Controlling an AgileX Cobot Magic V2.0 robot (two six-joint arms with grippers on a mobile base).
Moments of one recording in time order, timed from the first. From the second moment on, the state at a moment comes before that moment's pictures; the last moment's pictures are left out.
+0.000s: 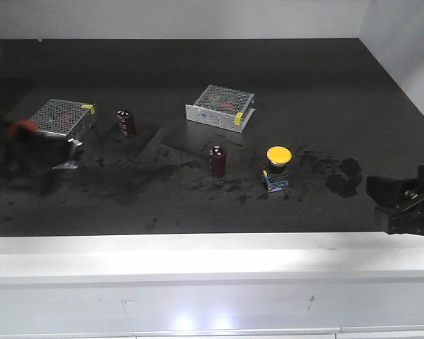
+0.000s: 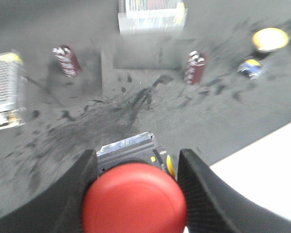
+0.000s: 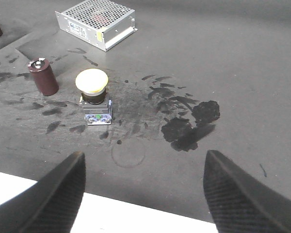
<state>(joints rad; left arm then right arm) -0.44 0.99 -1.03 0.03 0.73 -0.04 0.20 0.86 -0.66 0.05 0.39 -0.08</state>
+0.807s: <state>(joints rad) -0.44 0.17 -0.49 0.03 0.68 -0.04 0.20 0.89 -0.71 0.06 0.43 -0.09</state>
